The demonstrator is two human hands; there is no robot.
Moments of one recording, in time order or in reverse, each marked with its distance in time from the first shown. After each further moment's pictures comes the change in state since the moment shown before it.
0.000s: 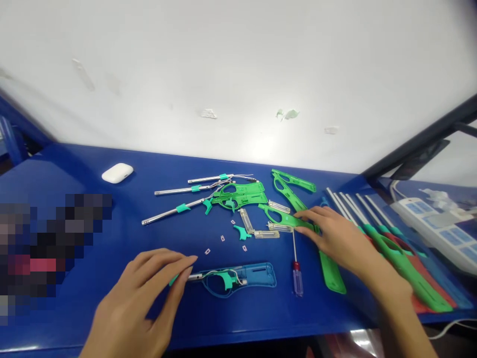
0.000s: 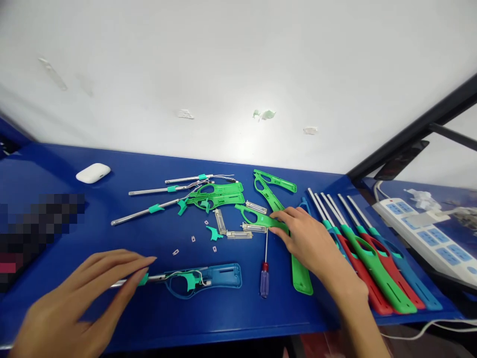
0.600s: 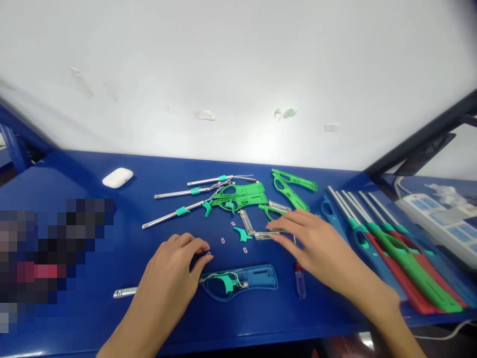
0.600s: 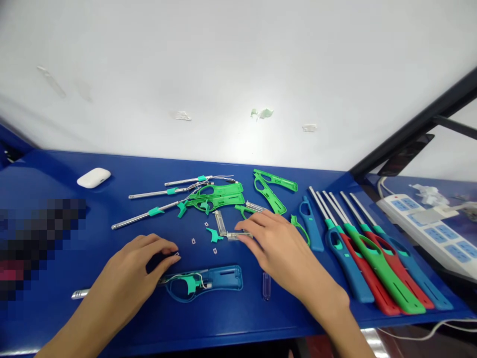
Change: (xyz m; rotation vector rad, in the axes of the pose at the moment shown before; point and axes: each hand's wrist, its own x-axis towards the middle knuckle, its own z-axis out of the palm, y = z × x) left_hand 0.048 -0.004 0.036 0.051 -0.411 -0.092; right_hand 0.013 -0.075 -0.025 0.166 0.008 -0.213
